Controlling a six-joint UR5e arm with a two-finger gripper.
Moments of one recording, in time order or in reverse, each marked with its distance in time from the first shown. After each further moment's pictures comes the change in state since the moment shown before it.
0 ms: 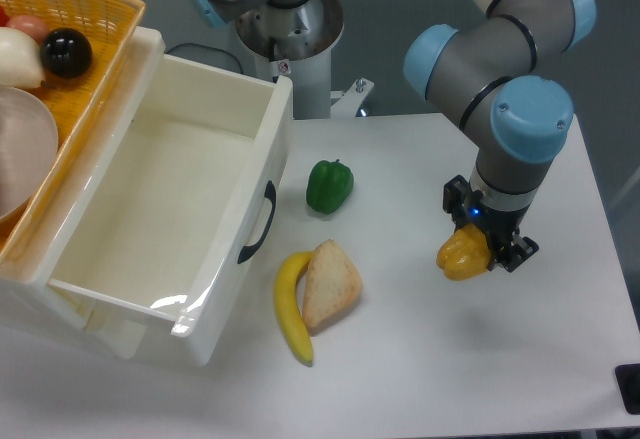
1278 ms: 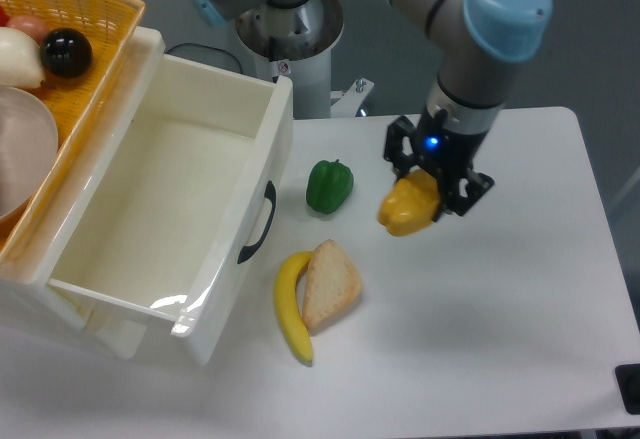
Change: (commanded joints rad) arm -0.052 0.276 -0.069 -0.249 -0.271 -0.274
